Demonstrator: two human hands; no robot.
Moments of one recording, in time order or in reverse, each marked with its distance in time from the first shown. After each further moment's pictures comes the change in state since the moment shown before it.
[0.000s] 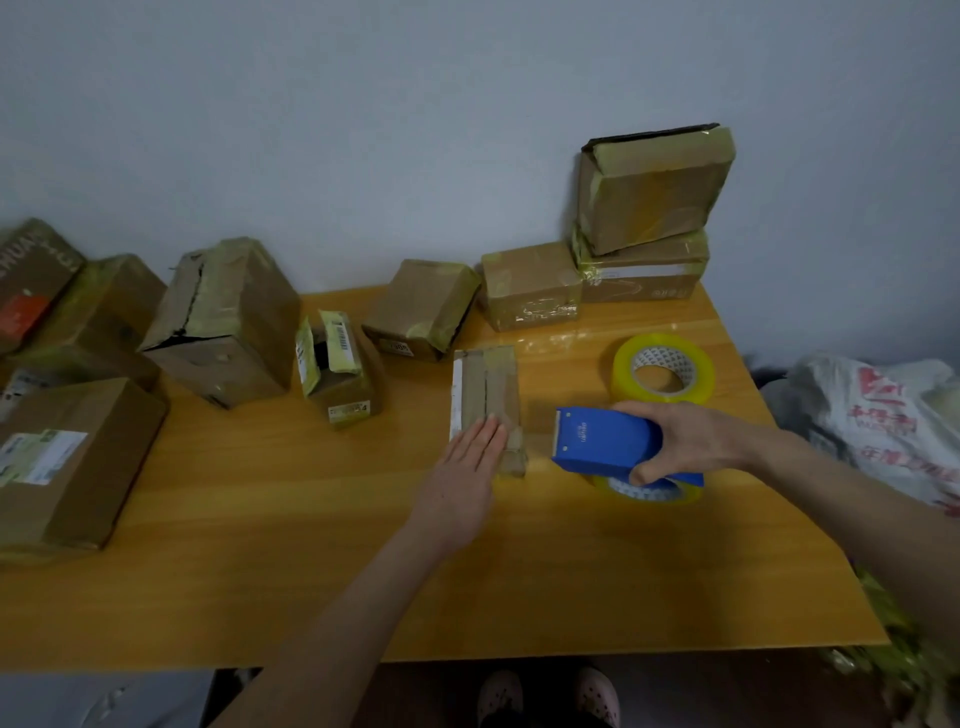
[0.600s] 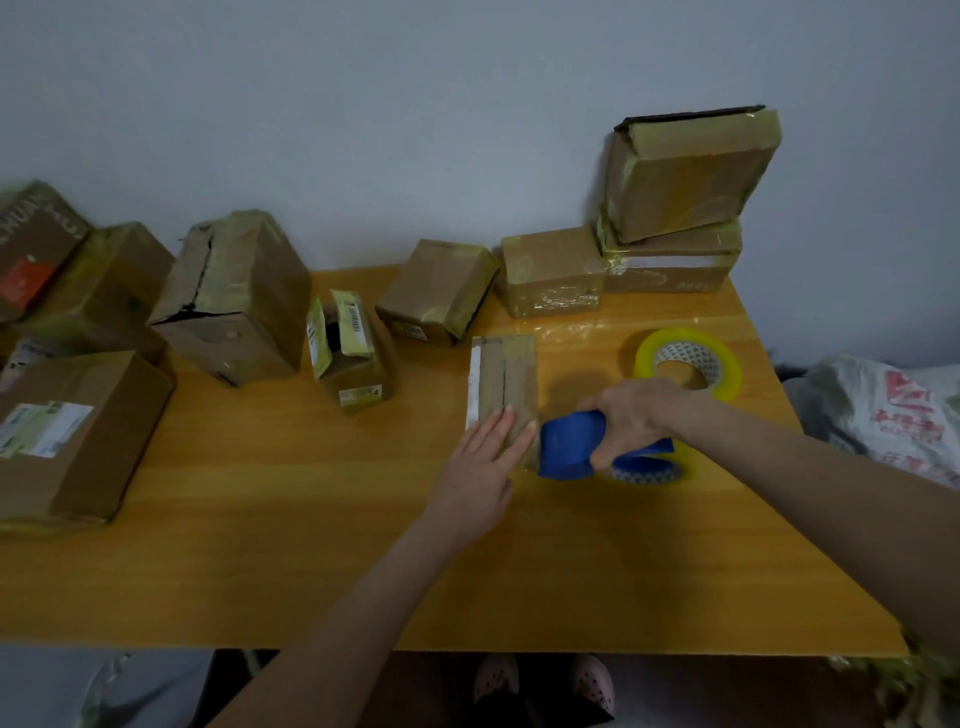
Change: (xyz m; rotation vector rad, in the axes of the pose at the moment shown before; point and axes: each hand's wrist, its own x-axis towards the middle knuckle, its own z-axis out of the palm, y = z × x) left_hand 0.001 -0.003 0.004 -0.084 0.076 0.067; right_hand 0.062 -0.074 -0.001 -0.554 -0.213 0.185
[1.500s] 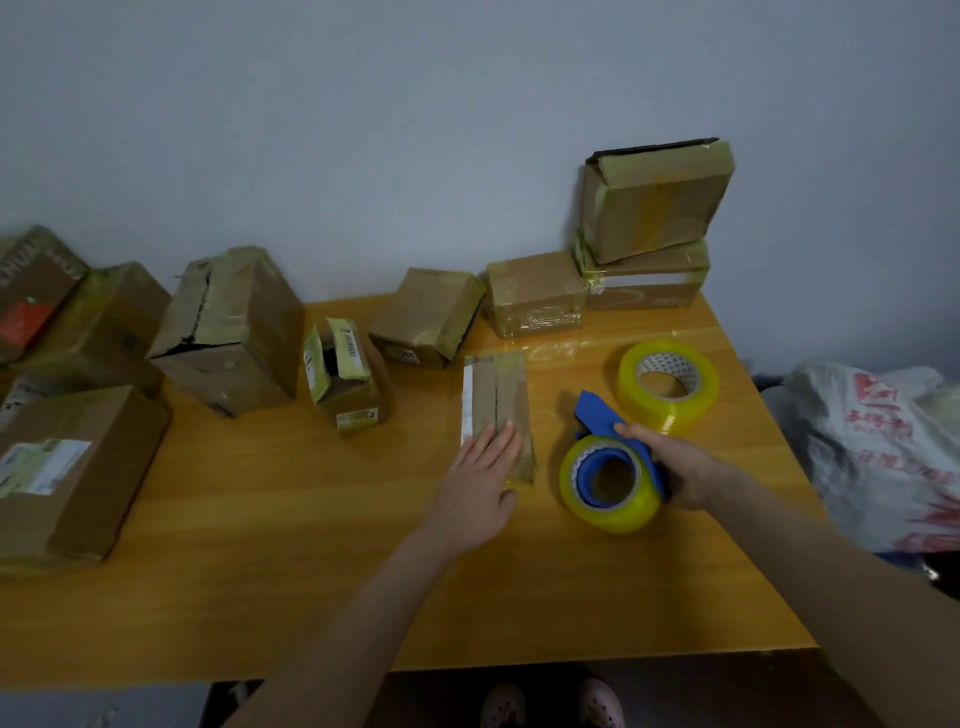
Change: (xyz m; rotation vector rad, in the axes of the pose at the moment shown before) left_hand 0.003 -0.001 -0.005 -0.128 -0.077 -0.018; right_hand -0.011 0.034 0.090 1.713 0.154 0.379
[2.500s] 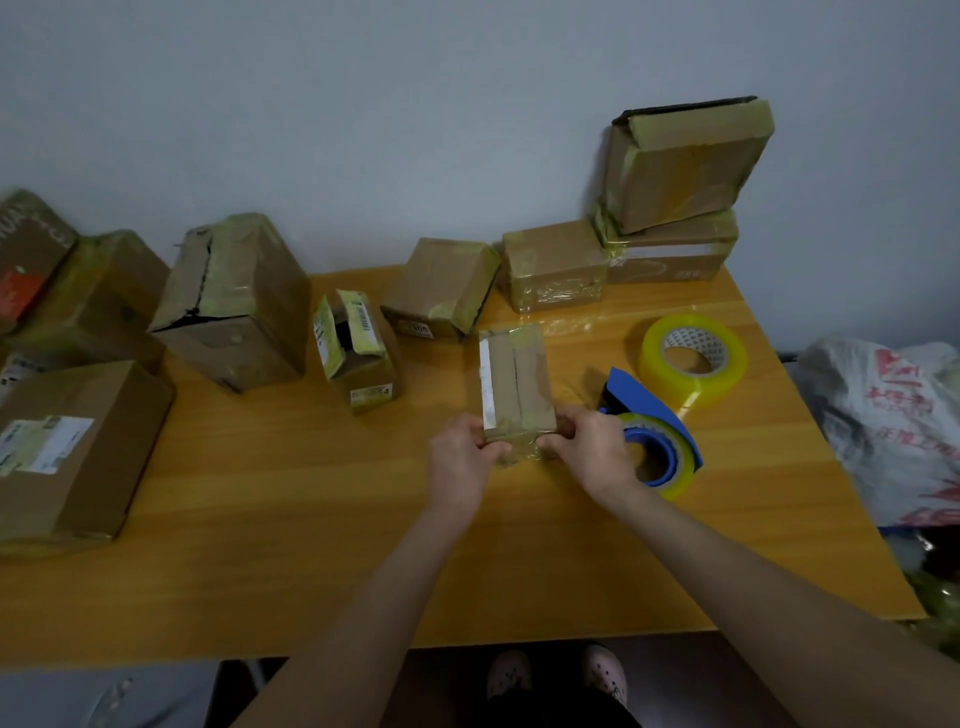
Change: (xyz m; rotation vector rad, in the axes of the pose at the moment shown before) left_hand 0.001 -0.017 -0.003 -0.547 0.374 -0.608; right_hand -0.007 0.007 0.126 -0.695 0.380 -0.680
